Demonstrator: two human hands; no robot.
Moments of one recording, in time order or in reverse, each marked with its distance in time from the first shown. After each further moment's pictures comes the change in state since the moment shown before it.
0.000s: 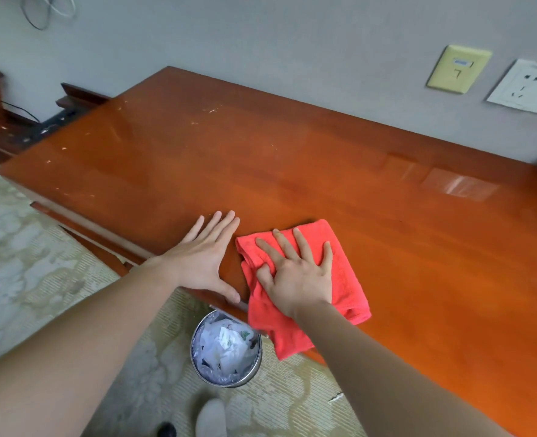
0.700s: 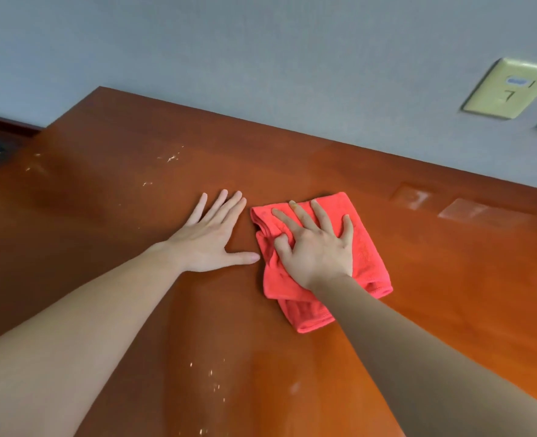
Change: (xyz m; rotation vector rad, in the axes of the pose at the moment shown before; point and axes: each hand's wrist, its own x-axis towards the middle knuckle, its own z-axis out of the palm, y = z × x) left_hand 0.239 -0.111 -0.083 0.005 0.067 0.152; right_hand 0.250 0.047 -0.033 -0.032 0.087 0.198
